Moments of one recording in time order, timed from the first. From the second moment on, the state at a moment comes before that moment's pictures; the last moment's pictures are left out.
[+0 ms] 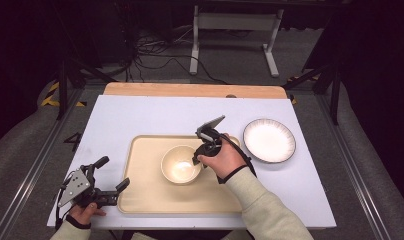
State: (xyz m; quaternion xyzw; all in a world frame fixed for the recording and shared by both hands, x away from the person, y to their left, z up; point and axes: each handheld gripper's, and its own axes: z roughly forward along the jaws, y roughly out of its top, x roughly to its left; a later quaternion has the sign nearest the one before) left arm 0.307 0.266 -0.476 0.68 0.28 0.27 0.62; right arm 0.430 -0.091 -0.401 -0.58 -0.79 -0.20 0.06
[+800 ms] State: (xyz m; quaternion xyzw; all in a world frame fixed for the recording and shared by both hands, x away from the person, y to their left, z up) left arm 0.307 0.266 -0.476 0.68 0.28 0.27 0.62; right arm 0.423 -0.123 -0.374 -0.52 -0.80 -0.29 0.02
